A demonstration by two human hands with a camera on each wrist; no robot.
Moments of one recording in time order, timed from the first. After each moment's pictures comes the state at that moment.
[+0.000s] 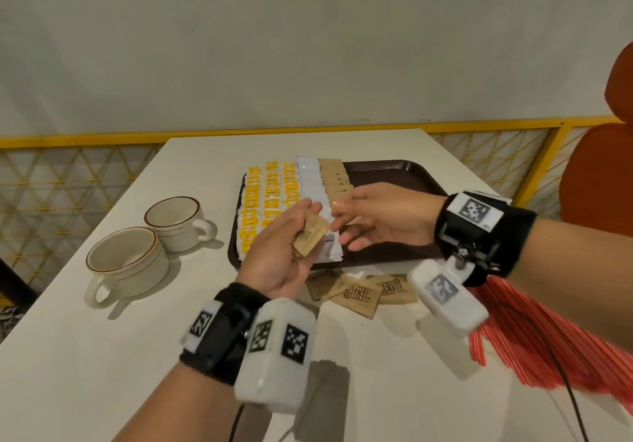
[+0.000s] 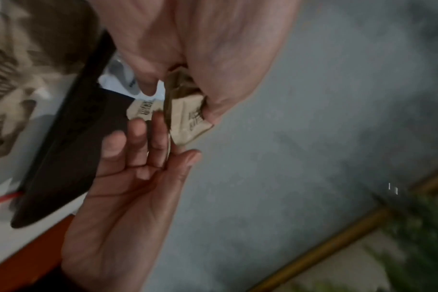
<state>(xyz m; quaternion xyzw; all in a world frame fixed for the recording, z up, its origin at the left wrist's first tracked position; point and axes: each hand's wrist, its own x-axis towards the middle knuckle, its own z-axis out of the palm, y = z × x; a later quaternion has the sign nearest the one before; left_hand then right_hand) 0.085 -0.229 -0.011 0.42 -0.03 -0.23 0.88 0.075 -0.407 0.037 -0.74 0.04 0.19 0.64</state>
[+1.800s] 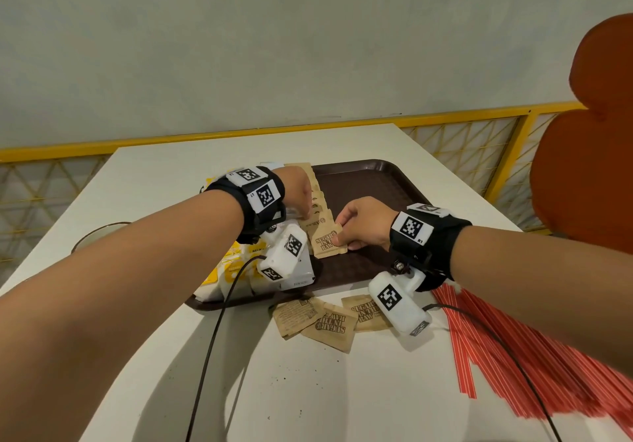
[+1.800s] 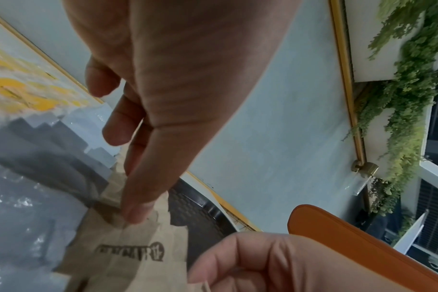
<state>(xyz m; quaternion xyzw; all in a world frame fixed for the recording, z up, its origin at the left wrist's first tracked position) 0.238 -0.330 0.020 0.94 -0.33 -0.12 0.04 0.135 -0.459 -0.029 -0.85 0.17 0.06 0.49</state>
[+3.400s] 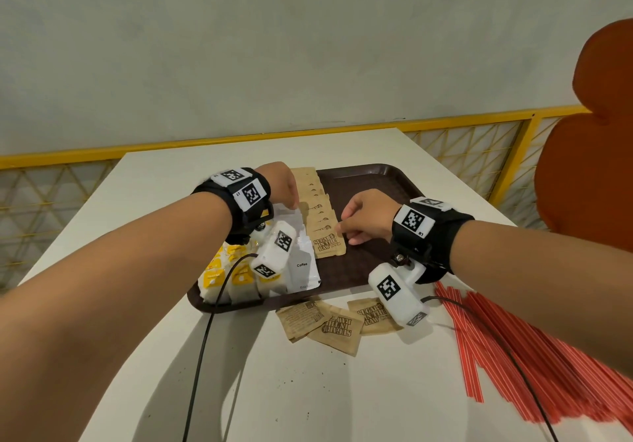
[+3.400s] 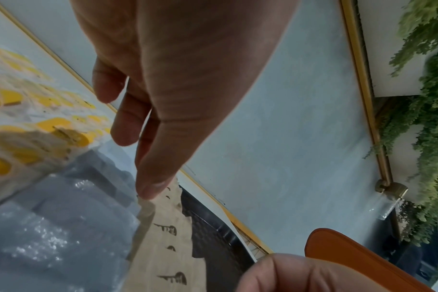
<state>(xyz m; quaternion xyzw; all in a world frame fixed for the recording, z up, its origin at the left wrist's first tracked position) 0.260 -0.306 0.023 0.94 -0.30 -0.09 0.11 0.139 -0.455 -0.009 -0.84 0.19 0.04 0.51</state>
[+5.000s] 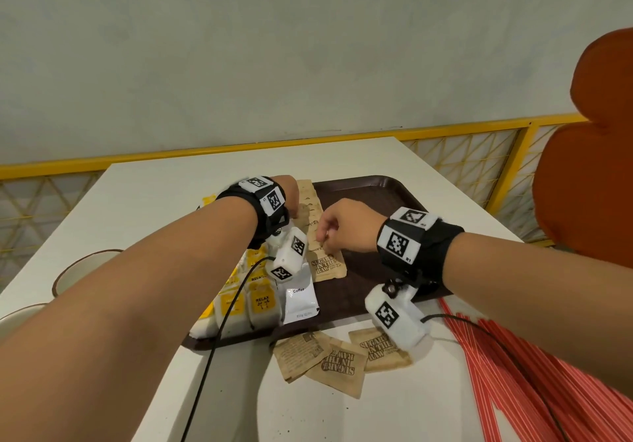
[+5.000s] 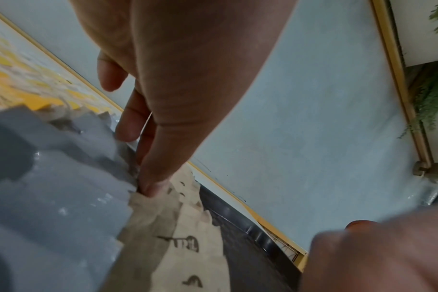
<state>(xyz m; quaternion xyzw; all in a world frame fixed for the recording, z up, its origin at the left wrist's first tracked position) 0.326 -0.354 -0.010 0.97 -0.23 -0.11 -0.04 0.163 -0.446 -0.001 -0.96 0.03 0.04 0.28</state>
